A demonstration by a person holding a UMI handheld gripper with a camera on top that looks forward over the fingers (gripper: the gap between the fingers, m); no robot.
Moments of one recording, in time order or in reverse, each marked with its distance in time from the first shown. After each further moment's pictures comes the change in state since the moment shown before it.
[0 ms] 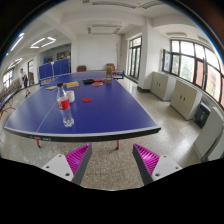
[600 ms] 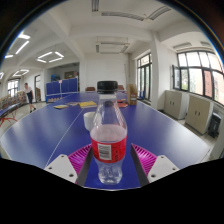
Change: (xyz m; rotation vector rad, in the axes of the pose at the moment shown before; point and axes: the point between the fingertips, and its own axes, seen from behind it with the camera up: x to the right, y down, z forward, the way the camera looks) arm -0.245 -0.118 0.244 0.259 -0.081 0.014
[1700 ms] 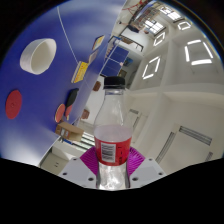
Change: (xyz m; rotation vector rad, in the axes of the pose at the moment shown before) arm 0.027 -0.326 0.226 0.404 0.492 -1.926
